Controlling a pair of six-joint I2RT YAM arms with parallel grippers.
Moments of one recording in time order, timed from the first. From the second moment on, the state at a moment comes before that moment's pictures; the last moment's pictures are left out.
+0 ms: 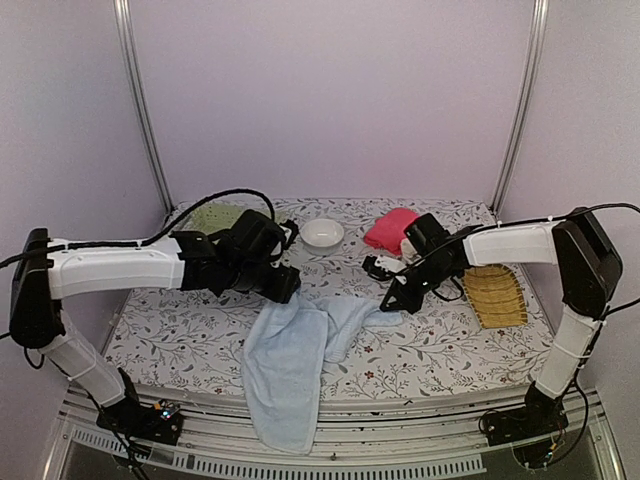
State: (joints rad) left arm -0.91 1.50 1.09 -0.38 -0.27 -0.31; right arm 0.59 1.80 1.13 -0.46 -0.46 -0.47
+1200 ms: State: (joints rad) left arm -1.01 1.77 1.21 -0.34 -0.12 -0.34; right arm 0.59 1.63 1.07 -0.46 -0.47 -0.54
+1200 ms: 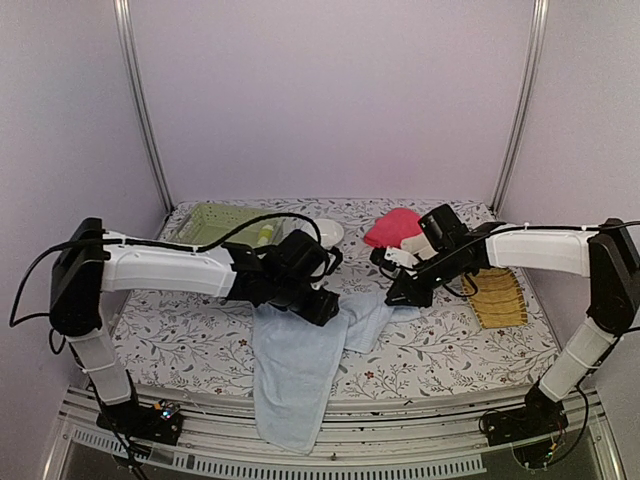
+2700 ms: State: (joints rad) left arm -1.09 1.93 1.43 -0.72 -0.49 -0.47; right arm 0.58 1.66 1.04 -0.45 -0.44 -0.53
